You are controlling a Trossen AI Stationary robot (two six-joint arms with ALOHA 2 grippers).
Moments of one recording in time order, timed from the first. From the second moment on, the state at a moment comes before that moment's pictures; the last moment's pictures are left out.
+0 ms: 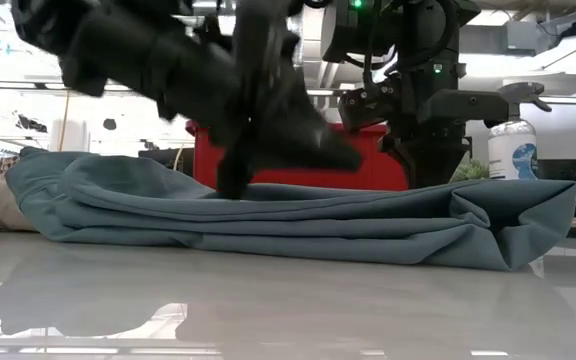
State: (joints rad) left arm -0.36 1.97 0.92 0.66 -0.36 -0.63; right arm 0.18 1.85 1.28 -0.90 0.05 0.21
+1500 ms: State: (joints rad) left arm -0.31 2.00 0.92 0.35 -0.35 -0.68; right arm -0.20 1.75 1.25 -1.09 -0.15 -0.16
